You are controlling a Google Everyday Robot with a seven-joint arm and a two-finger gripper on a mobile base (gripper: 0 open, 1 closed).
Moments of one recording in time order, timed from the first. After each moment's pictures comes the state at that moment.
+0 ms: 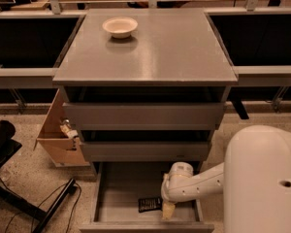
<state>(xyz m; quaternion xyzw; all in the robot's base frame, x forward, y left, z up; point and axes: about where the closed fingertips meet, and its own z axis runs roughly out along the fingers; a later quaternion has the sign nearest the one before) 0.523 -0.097 0.304 -0.66 0.74 -0.03 0.13</state>
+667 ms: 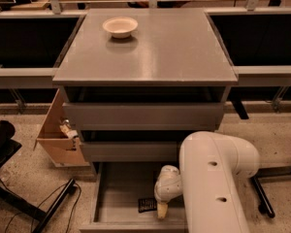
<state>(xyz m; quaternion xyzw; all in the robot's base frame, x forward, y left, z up) 0.561 -0.081 0.182 -0.69 0.72 -0.03 0.09</state>
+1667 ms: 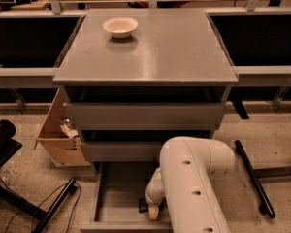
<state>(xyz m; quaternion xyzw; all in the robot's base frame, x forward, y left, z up) 0.558 -0.037 0.131 -0.72 0.69 0.02 0.08</state>
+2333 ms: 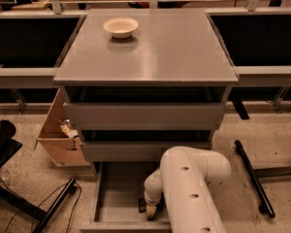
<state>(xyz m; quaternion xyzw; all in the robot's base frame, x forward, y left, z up) 0.565 -0.025 0.092 -0.71 0.70 0.05 0.05</state>
